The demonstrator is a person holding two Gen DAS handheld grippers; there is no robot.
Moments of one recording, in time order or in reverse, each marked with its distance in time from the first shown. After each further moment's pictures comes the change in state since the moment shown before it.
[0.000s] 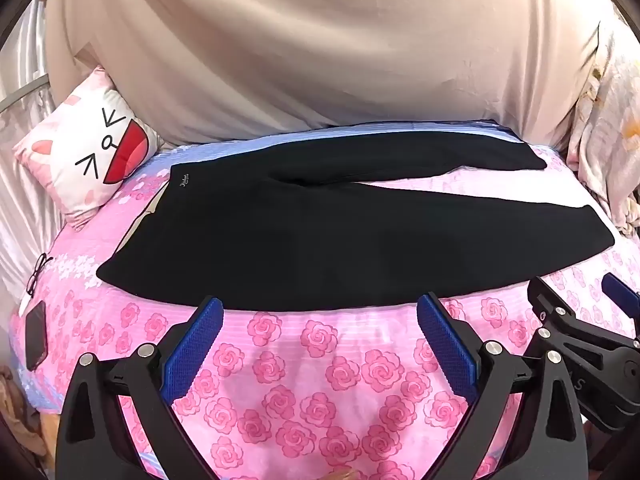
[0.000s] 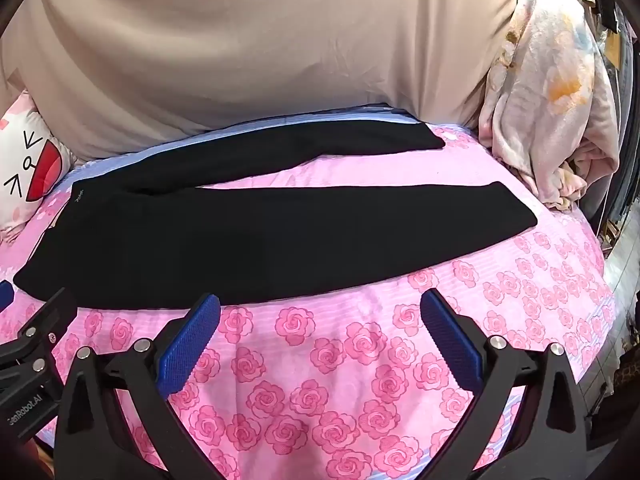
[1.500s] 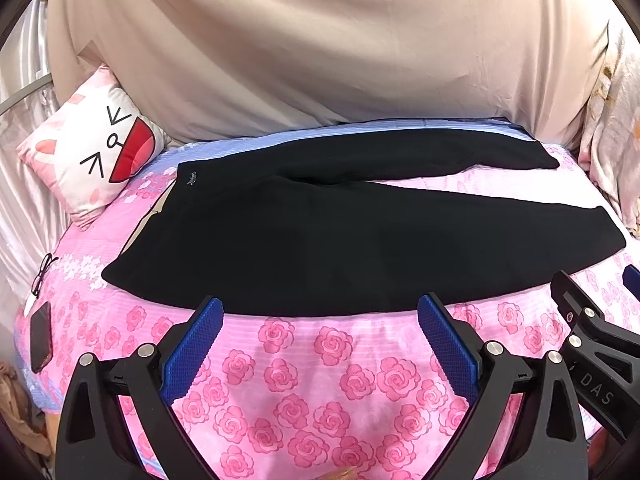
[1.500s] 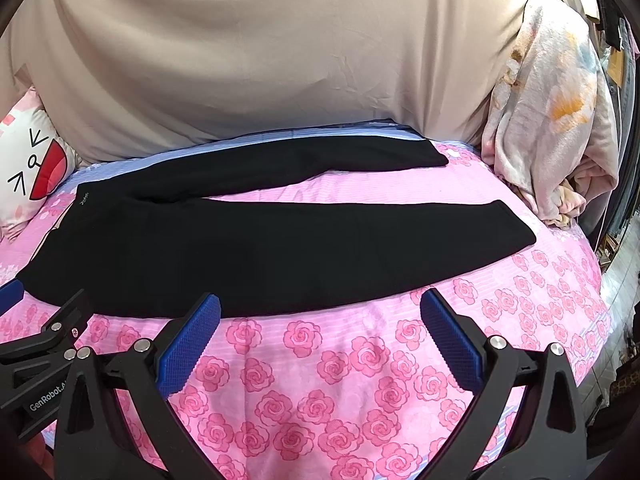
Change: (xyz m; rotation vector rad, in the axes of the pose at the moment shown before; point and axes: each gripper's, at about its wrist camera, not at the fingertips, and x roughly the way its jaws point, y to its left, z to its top) left arm 0.013 0.011 -0.001 0.006 0.015 0.030; right arm -0.010 0.005 0.007 -0.040 -0.043 -0.005
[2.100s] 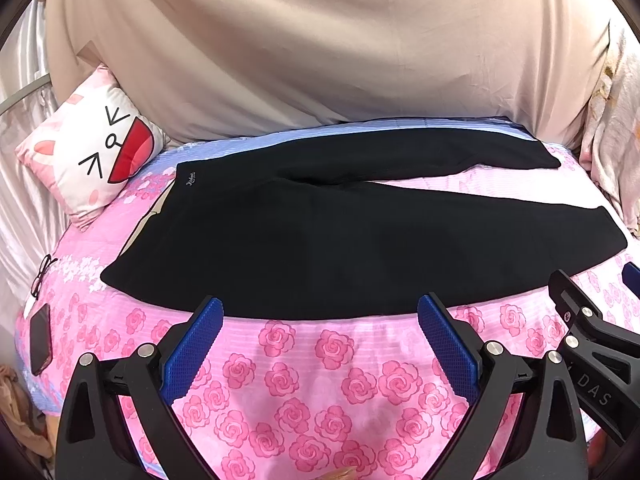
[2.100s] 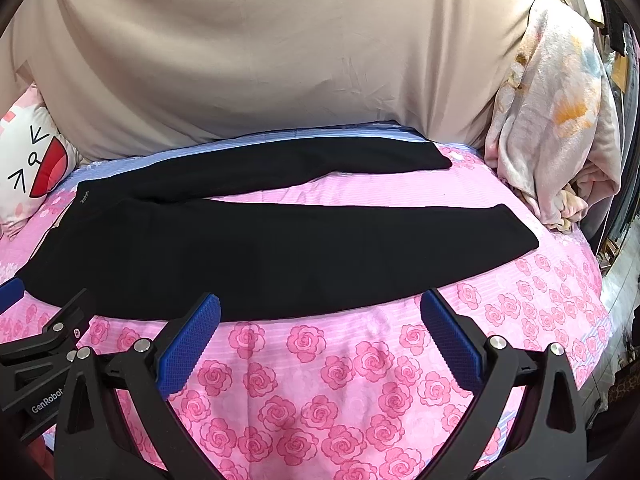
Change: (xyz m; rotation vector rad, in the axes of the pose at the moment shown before) left arm 0.003 0.000 0.007 -0.001 0.010 0.001; right arm 0.003 0.004 0.002 -0.006 0.002 0.005
